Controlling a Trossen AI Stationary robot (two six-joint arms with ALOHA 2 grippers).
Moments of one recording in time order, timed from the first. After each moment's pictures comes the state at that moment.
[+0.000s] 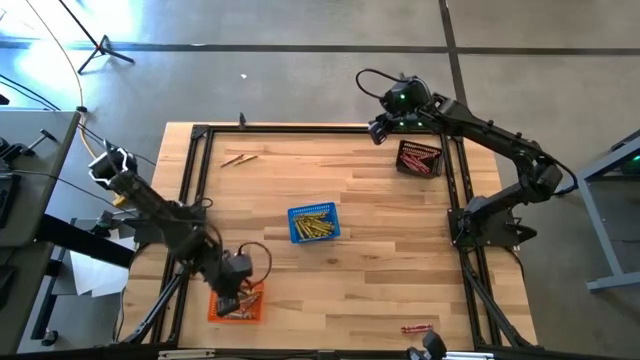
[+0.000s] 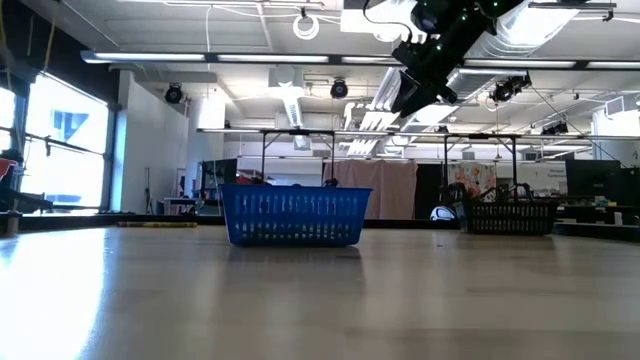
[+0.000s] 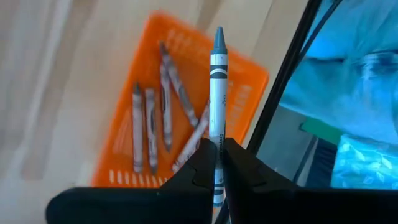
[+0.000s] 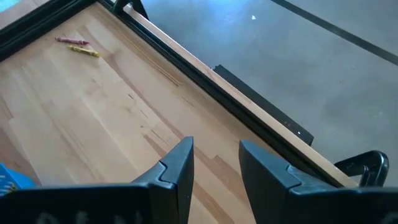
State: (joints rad) left arm -0.71 1.32 0.92 -0.70 0.12 -1.14; right arm -0.68 1.42 1.28 -0.60 -0.03 0.13
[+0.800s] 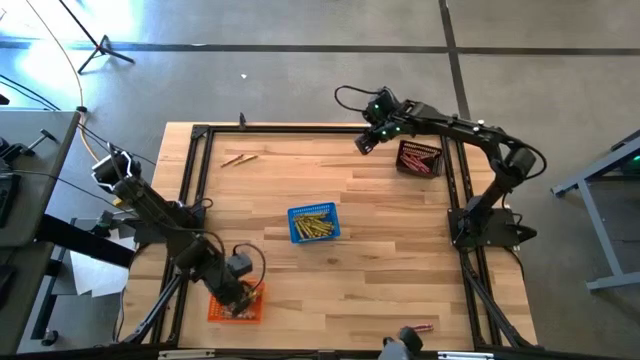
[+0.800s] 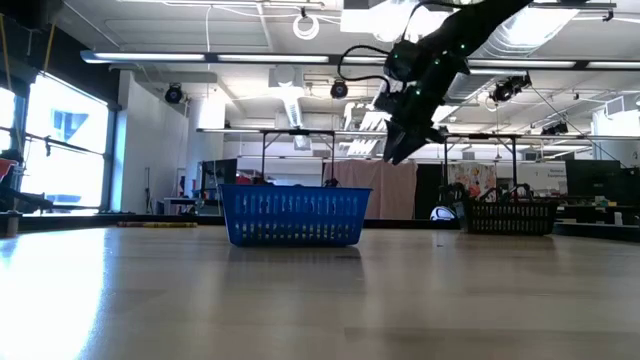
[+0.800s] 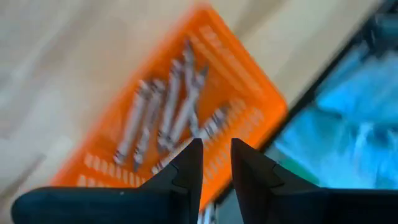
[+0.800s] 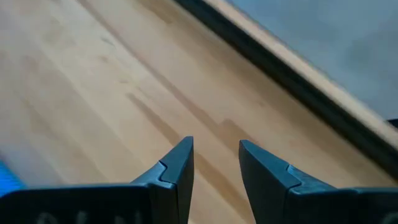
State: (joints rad) left arm -0.76 1.38 0.92 -0.68 0.05 -1.50; right arm -0.67 1.65 1.28 -0.60 -0.08 0.16
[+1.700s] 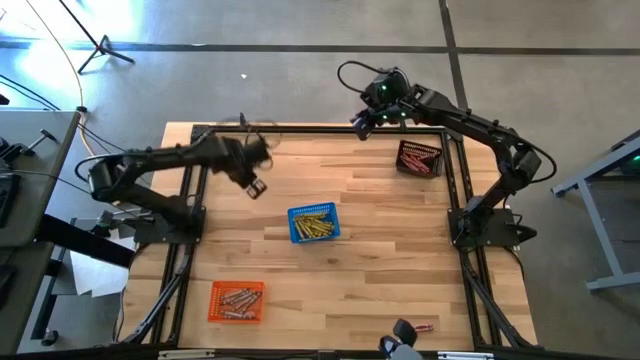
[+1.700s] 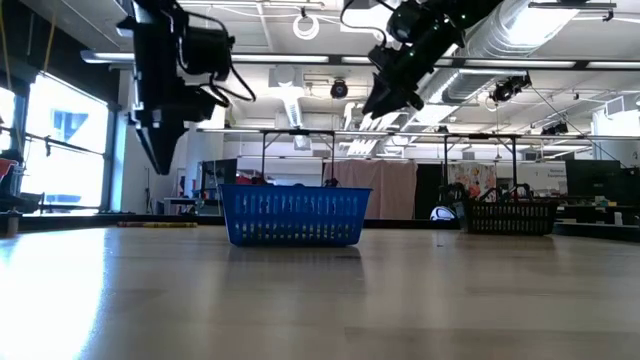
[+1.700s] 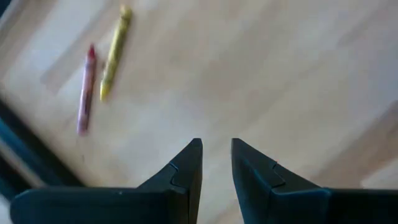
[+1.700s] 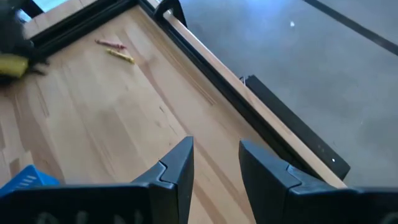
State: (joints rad) left arm 0.43 1.34 0.92 -1.00 -0.22 -0.34; right arm -0.67 1.61 1.45 -0.57 -0.17 0.06
